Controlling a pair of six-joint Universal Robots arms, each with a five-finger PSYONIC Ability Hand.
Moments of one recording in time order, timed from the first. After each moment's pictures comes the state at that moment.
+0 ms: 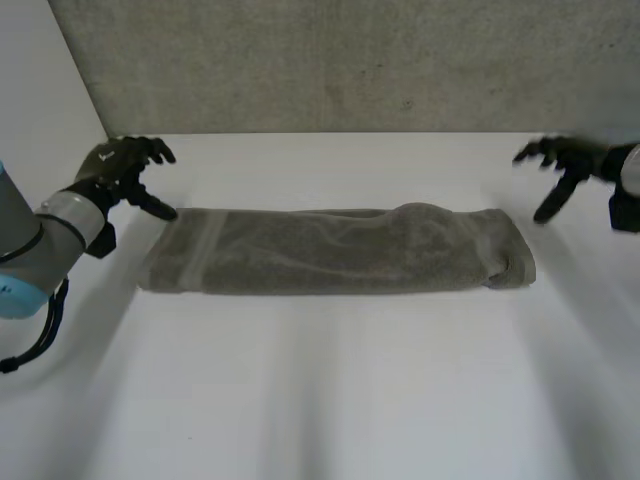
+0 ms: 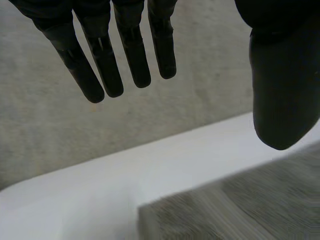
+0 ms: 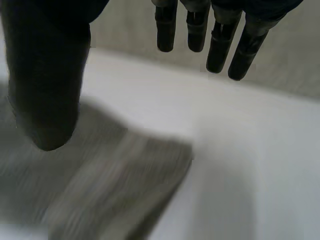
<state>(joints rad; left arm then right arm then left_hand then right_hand) 4.65 -2.17 -1.34 3.45 -1.20 3.10 1.54 -0.59 0.28 0.84 1.11 2.97 0.60 0.60 0.59 0.61 0.41 0.29 0.28 0.27 0.28 0.10</state>
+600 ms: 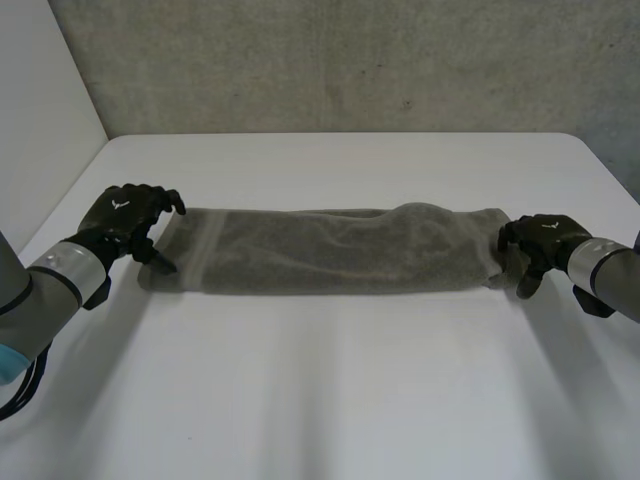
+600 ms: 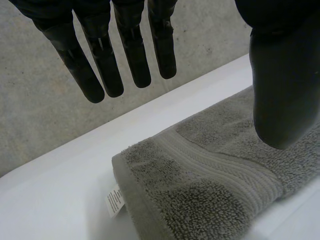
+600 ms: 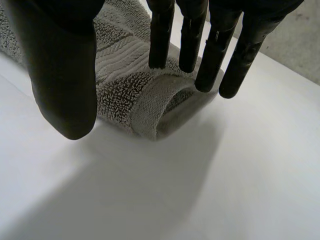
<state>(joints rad) 4.66 -2.00 -1.69 3.51 -1.13 3.34 1.62 -0.89 1.29 0.11 1.26 2.72 0.60 0.60 0.59 0.61 0.41 0.49 0.48 0.48 0.49 0.32</state>
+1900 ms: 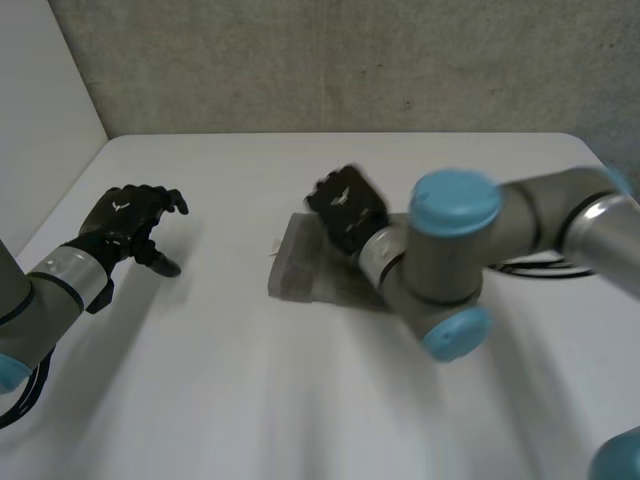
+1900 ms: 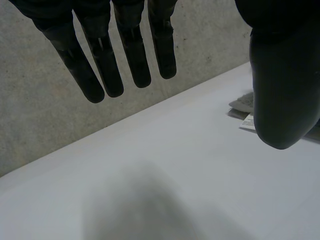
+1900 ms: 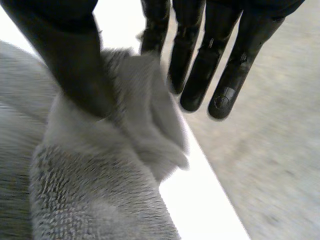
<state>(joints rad) 4.66 -1.97 -1.74 3.56 -1.13 3.30 2.25 -0.73 0.98 -0.15 1.45 2.50 0.60 0.60 0.59 0.61 0.41 0.78 0.77 0.82 0.82 0.61</state>
